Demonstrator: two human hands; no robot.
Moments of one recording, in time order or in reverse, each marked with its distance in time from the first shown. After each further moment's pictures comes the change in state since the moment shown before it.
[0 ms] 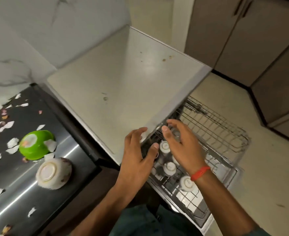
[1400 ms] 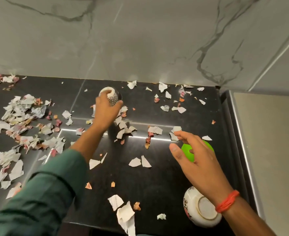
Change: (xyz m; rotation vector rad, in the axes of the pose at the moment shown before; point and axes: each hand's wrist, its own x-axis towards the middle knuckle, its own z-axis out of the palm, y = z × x) left_hand -0.033 -0.323 -0.521 0.054 0.959 -0.637; right_hand -0.014 -0.234 0.396 -0.183 -0.831 -0.524
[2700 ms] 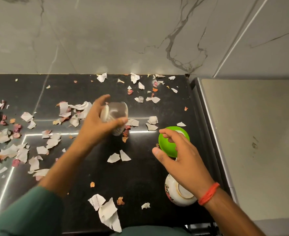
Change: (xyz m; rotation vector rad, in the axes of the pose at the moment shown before) left_hand -0.087 0.024 0.005 -0.364 -0.429 0.150; right_hand -0.028 0.005 -0.002 -0.057 0.058 0.104
